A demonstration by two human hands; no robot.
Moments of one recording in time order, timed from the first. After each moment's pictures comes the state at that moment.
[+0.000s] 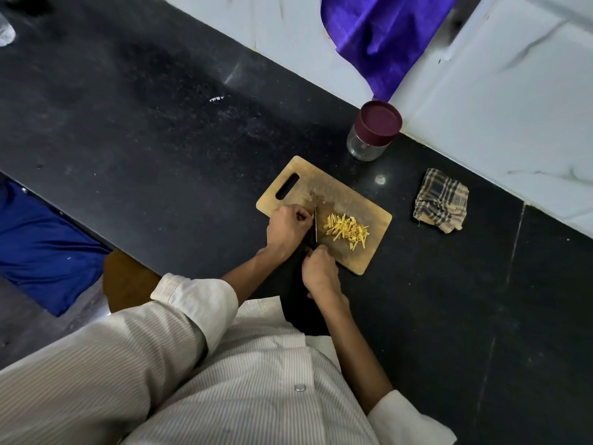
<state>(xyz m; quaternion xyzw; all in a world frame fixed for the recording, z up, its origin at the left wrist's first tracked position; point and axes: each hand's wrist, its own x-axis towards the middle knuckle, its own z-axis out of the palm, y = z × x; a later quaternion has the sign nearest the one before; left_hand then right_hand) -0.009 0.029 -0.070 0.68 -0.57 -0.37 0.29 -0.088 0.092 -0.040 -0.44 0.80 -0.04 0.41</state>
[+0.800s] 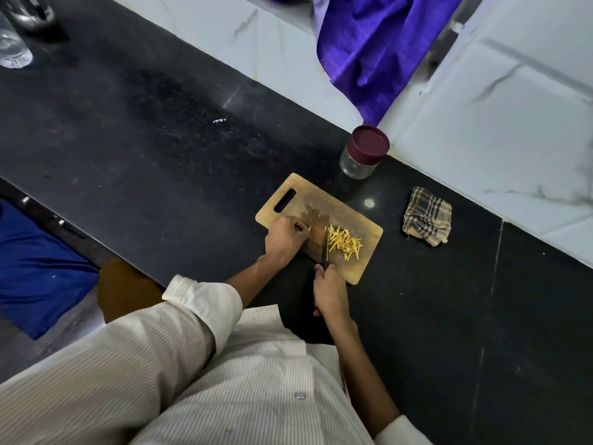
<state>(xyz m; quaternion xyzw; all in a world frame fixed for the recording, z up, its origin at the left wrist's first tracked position) -0.007 0.029 -0.065 0.67 -0.56 -0.39 0.27 -0.110 0.117 -0.044 -0.42 0.81 -0.12 0.40</state>
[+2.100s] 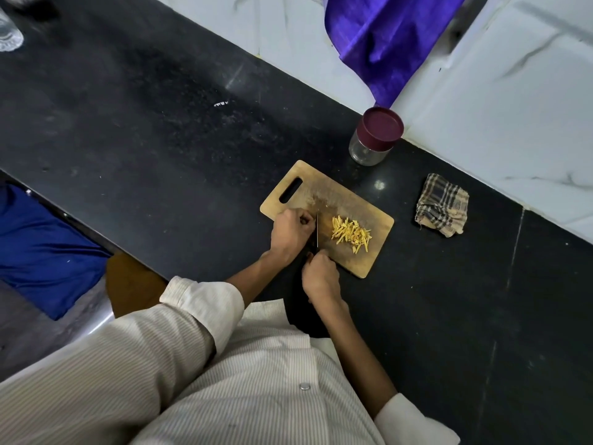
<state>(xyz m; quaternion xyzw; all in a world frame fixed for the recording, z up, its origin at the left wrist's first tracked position) -0.008 0.031 -0.069 0.66 -0.58 -0.37 0.29 -0.084 0.099 -0.033 -0.45 0.80 -0.04 0.39</state>
